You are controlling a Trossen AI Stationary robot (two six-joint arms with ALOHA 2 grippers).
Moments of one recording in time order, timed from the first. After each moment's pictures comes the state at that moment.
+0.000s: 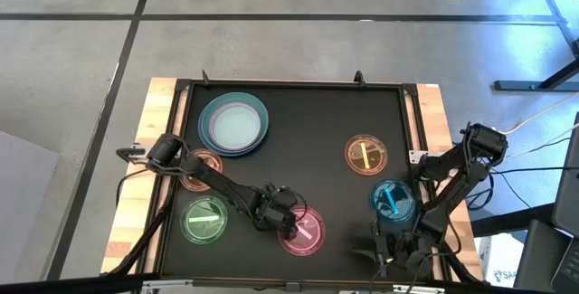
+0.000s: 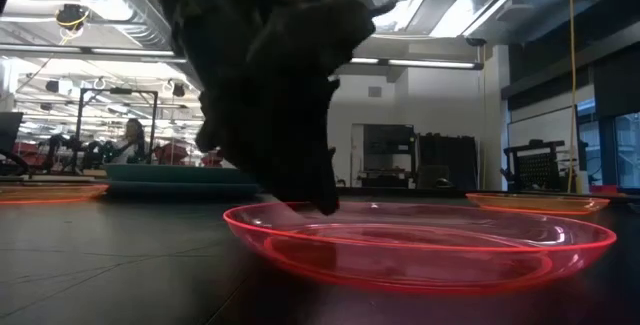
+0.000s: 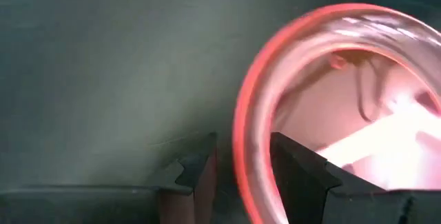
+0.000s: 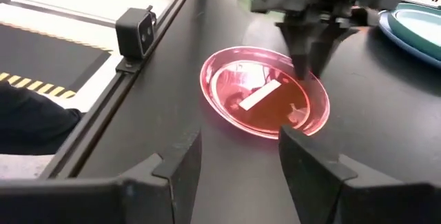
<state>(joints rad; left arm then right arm) -0.42 2.04 1.31 -0.35 -0.34 -0.93 1.11 1.56 0.64 0.22 0.87 0.44</state>
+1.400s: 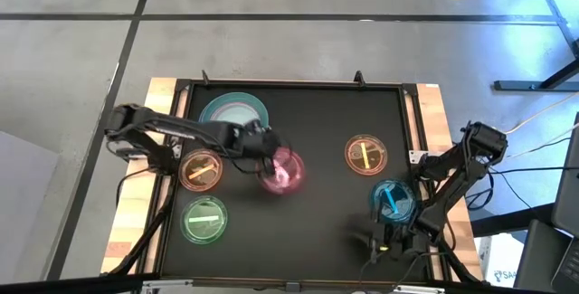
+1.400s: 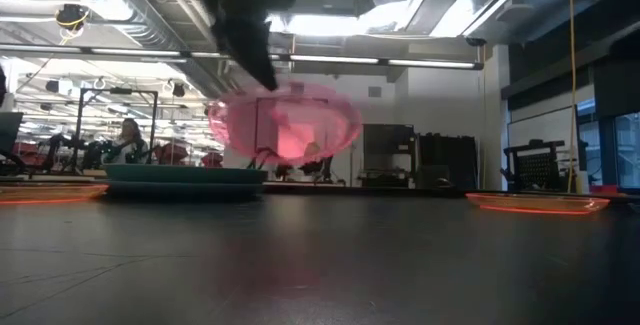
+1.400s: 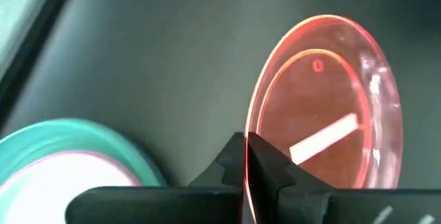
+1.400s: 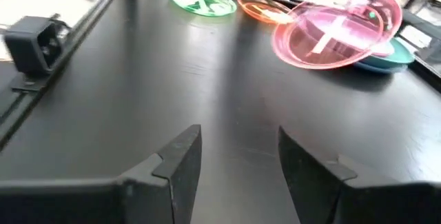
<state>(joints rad) -0.04 1.55 1.20 -0.69 -0.34 -0.30 1.06 1.54 0.64 0.08 1.06 0.55</state>
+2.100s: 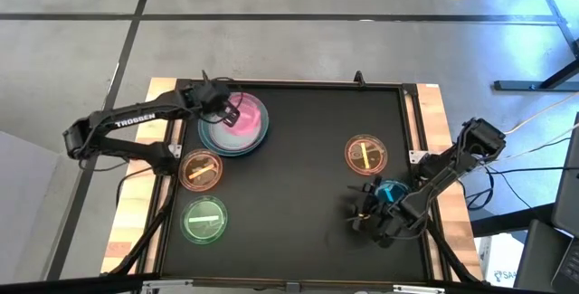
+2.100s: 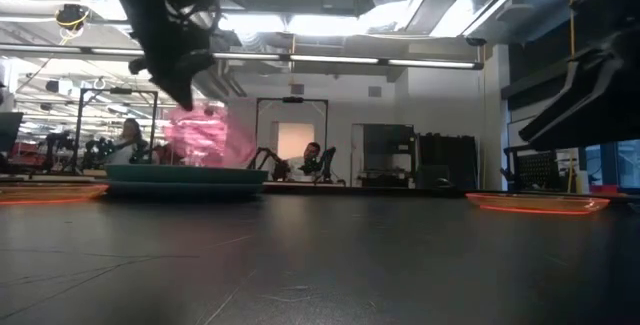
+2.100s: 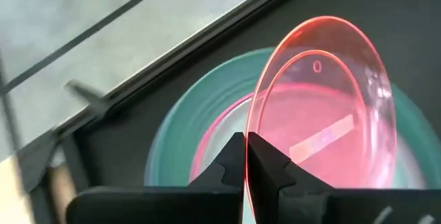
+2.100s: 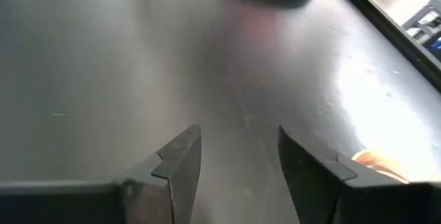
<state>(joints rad) 0.52 1.11 0.84 -0.69 -0.45 -0.30 0.82 1.52 0.64 -0.32 0.96 0.81</state>
